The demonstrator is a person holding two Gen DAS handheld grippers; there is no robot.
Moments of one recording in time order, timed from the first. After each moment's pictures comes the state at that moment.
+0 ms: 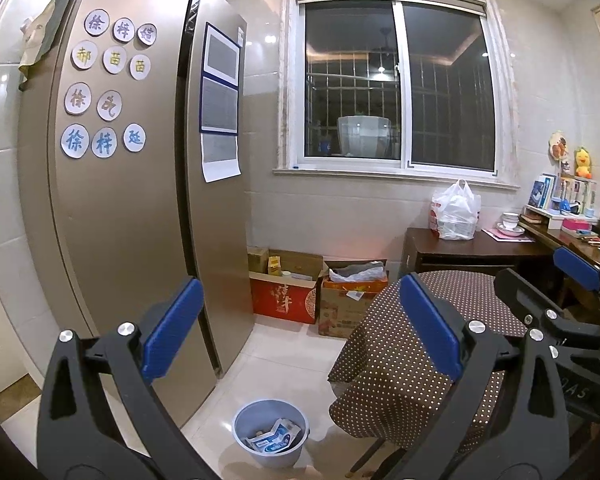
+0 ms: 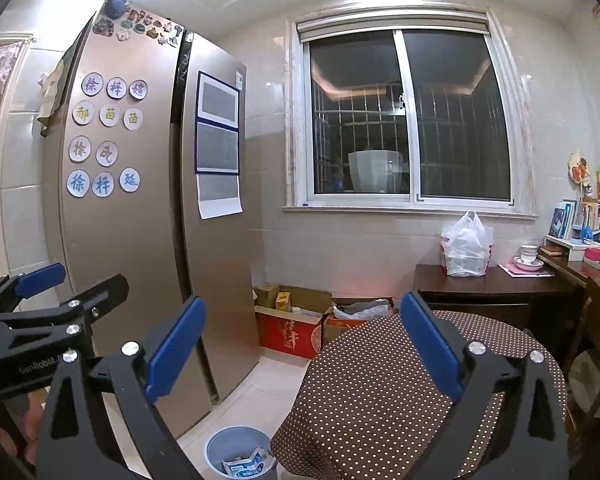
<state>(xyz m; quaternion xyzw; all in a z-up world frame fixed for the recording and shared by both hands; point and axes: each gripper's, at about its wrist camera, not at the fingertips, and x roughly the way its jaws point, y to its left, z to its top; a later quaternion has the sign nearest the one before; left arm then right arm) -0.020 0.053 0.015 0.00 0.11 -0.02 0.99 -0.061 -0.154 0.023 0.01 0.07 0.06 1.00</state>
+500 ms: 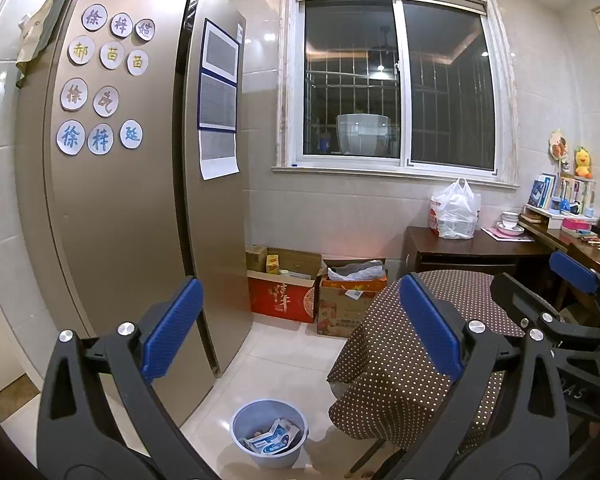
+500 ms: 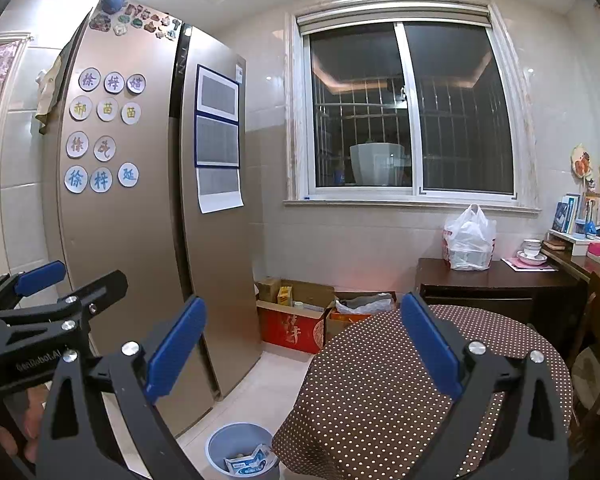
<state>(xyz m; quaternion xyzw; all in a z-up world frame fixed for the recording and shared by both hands) -0.011 0.054 0.013 0.00 0.11 -0.02 0.99 -0.049 -0.146 0.019 0.02 0.08 0.06 0.99</state>
